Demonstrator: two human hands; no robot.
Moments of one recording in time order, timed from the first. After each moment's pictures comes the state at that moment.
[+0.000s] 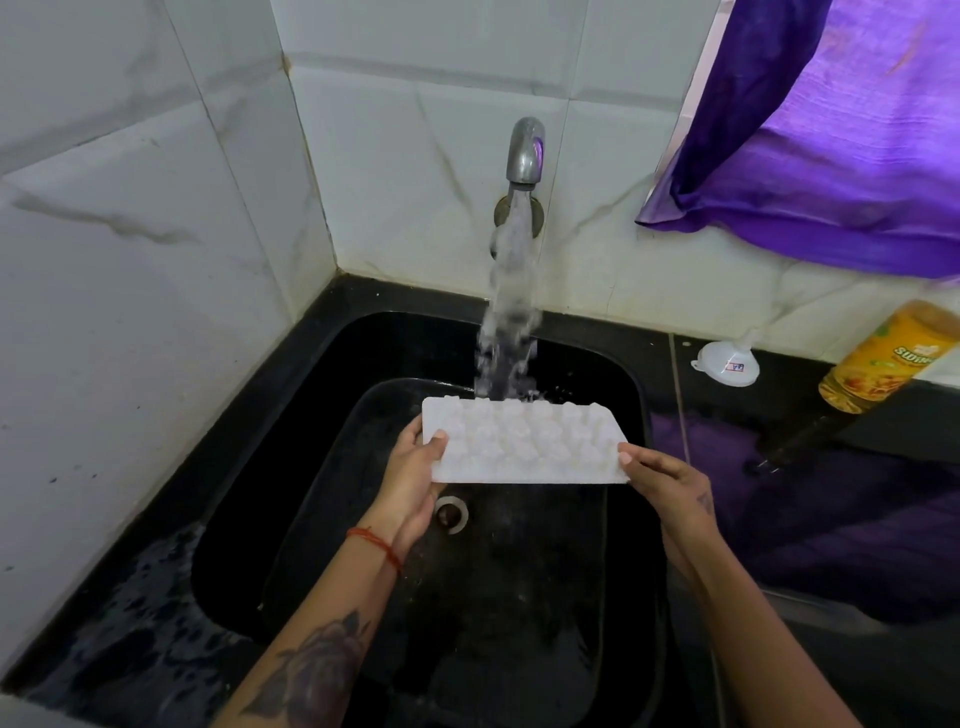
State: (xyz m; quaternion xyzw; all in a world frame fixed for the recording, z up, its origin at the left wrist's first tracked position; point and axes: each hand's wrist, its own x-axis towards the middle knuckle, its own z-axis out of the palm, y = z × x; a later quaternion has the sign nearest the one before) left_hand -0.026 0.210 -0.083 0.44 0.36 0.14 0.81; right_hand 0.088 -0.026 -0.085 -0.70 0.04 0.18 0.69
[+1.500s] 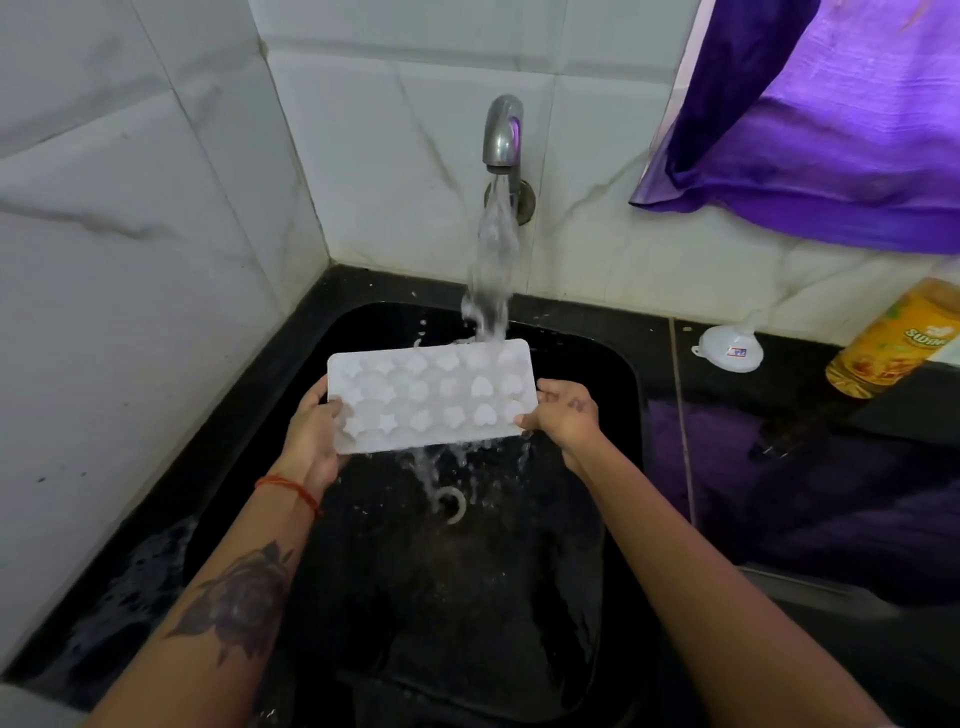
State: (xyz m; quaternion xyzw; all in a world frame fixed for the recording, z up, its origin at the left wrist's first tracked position) left_hand -0.031 0.295 -0.076 0.44 0.44 0.21 0.76; right_hand 0.112 0.087 -0.061 -0.79 -0.01 0.26 0.56
